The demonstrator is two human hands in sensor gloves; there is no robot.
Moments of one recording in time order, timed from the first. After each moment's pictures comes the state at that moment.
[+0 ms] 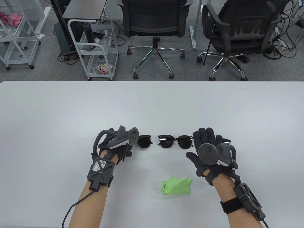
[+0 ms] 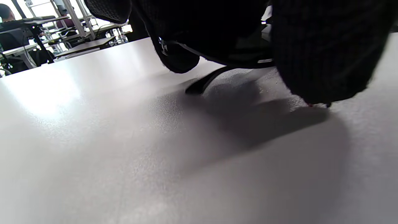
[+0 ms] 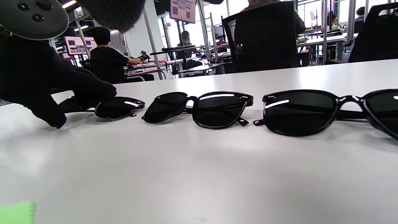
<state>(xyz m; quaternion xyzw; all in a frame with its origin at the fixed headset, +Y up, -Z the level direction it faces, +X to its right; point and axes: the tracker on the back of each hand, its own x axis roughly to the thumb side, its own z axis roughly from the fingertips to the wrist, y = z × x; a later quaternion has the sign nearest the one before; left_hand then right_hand) -0.157 -0.735 -0.387 -0.15 -0.12 -0.13 0.97 0.172 -0.699 -0.296 0.17 0.00 0.98 0.11</state>
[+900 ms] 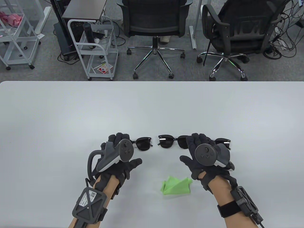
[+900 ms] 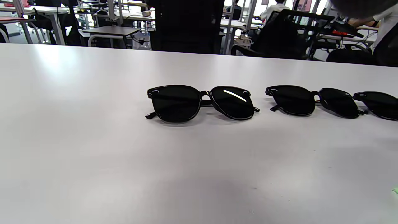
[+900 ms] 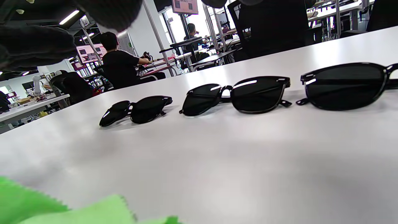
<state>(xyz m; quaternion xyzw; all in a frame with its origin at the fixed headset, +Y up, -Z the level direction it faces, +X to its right) -0.162 -0.668 -0.280 -0.14 -0.06 0.03 0.99 0.156 -0.701 -0.286 0.18 0.05 0.97 0.18</state>
